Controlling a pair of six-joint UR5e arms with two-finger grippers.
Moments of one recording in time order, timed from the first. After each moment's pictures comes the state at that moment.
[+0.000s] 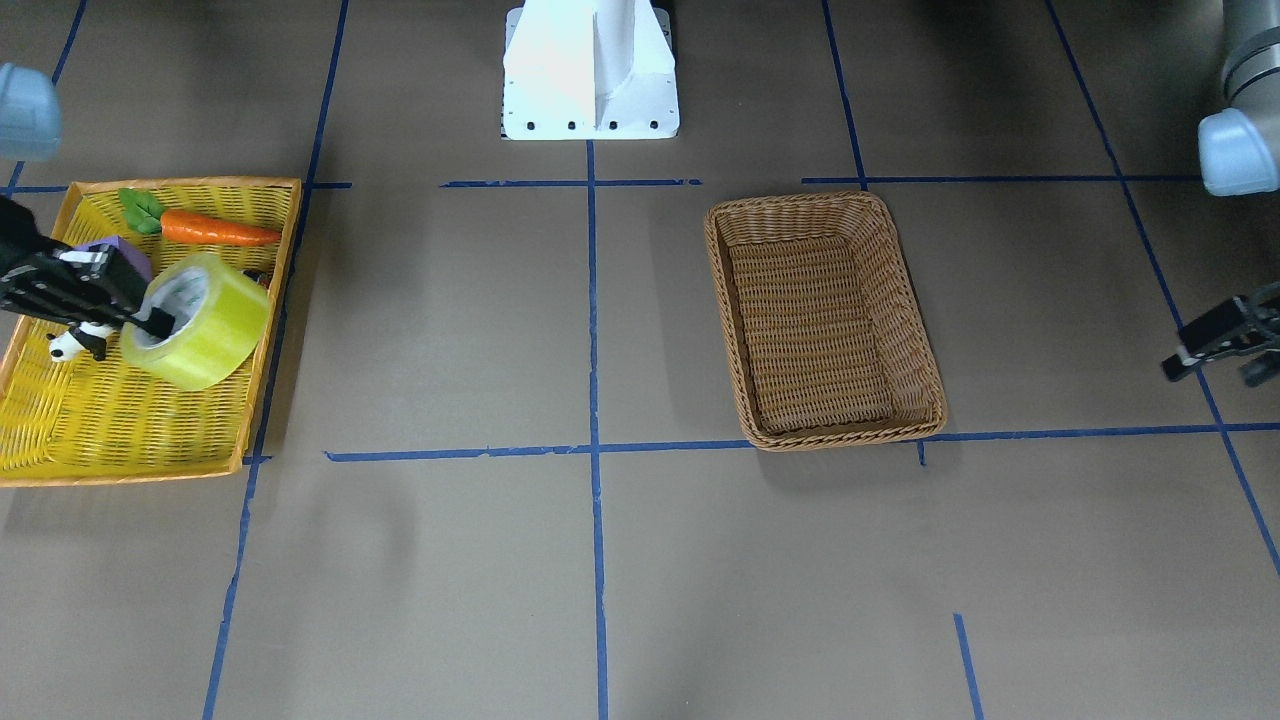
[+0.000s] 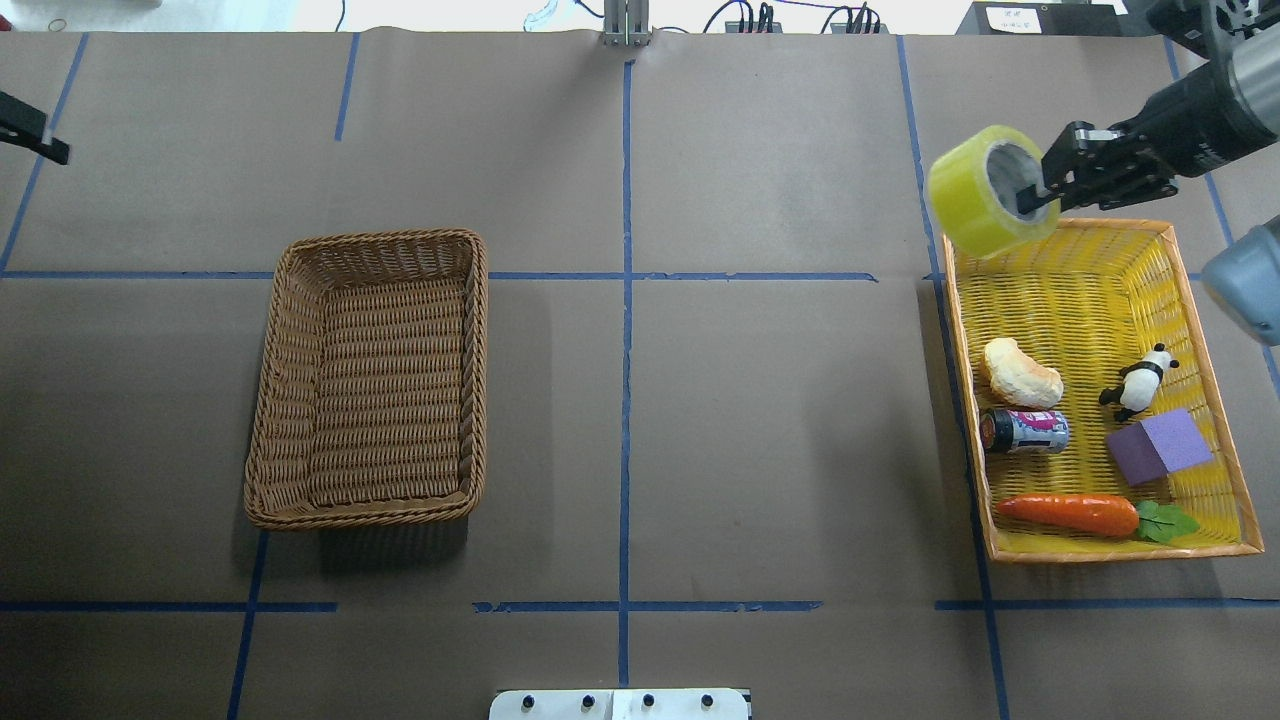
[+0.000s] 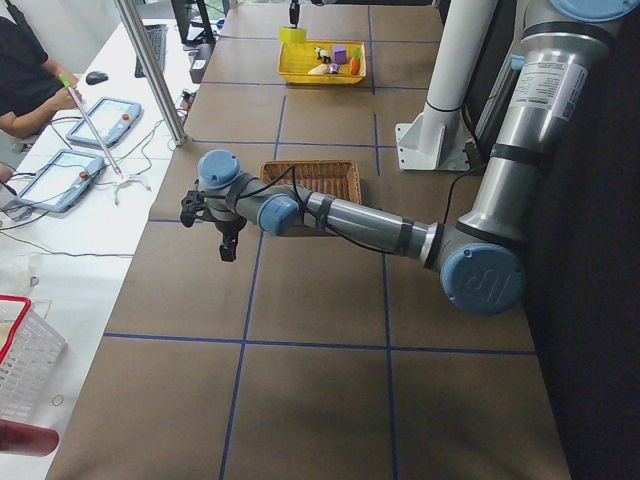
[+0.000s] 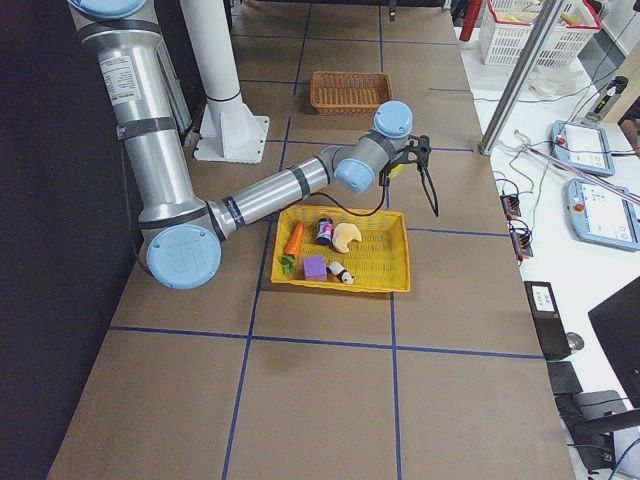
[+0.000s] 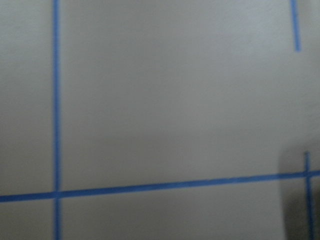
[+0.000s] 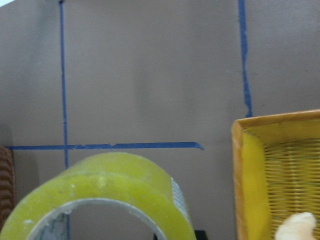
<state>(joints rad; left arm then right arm) -1.29 -1.82 -1.57 -1.98 -2.41 -0.67 1.14 -1.33 1.78 -1.06 2.51 1.08</state>
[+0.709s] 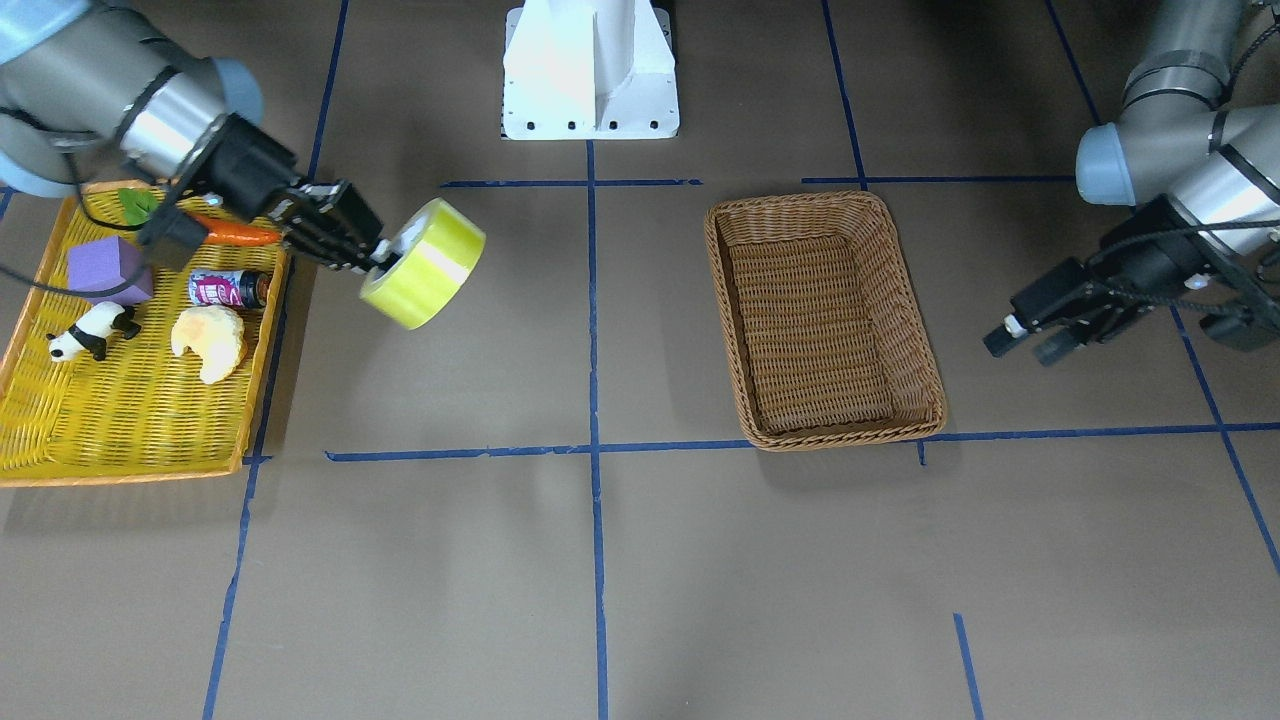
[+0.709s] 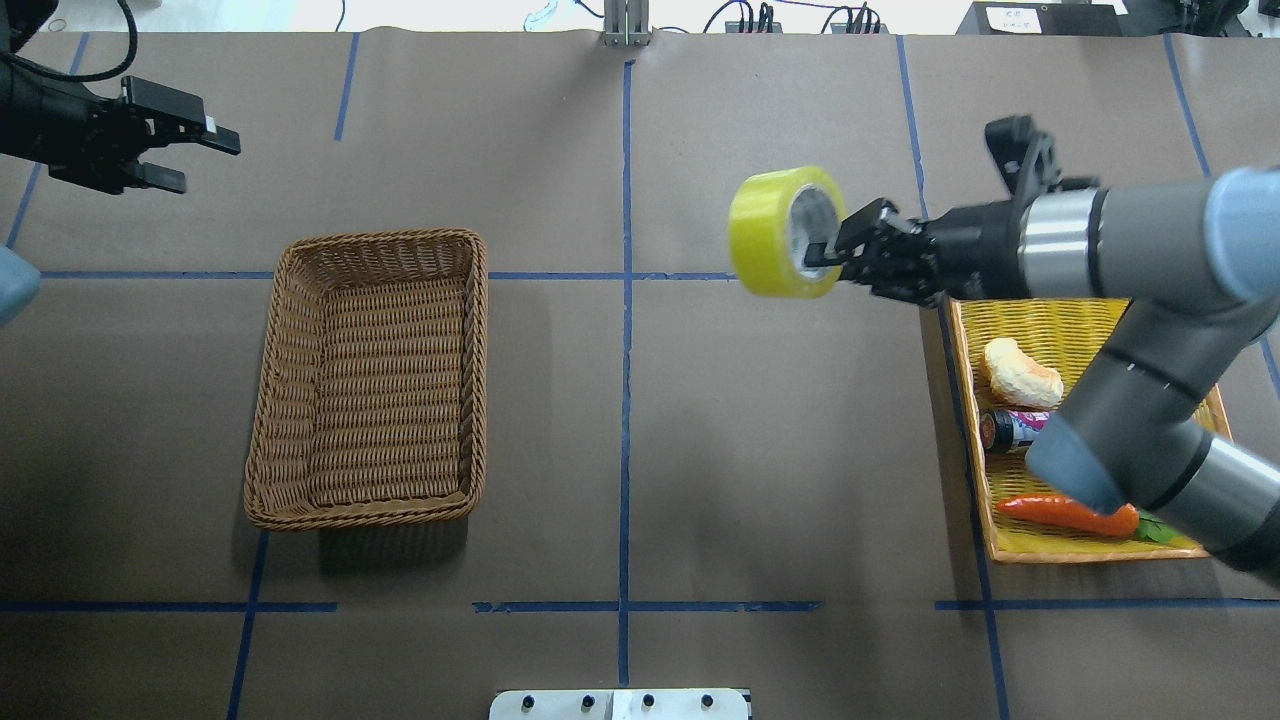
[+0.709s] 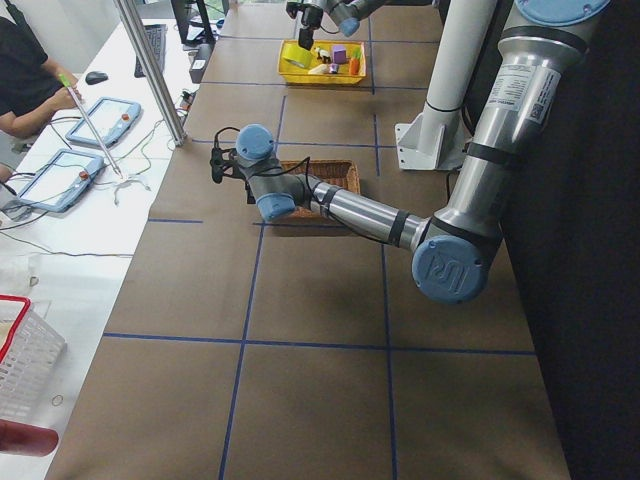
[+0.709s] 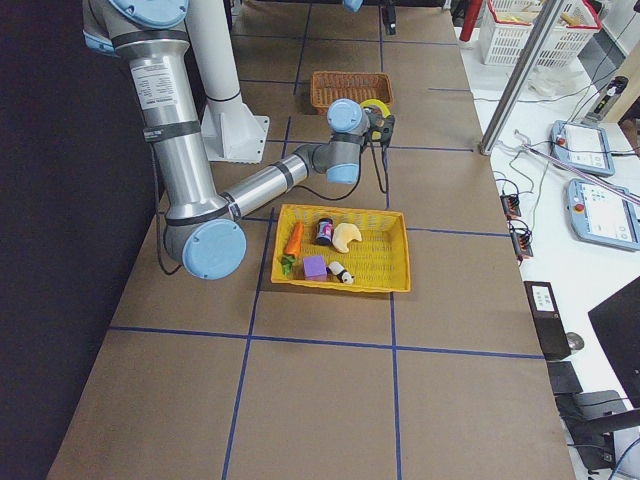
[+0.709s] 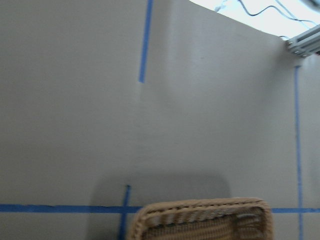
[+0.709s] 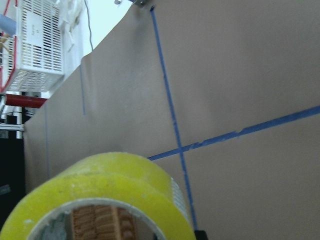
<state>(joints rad) -1.12 -1.85 -1.58 -2.61 -2.40 -1.48 0.73 -1.33 1.79 -0.38 1.97 1.82</state>
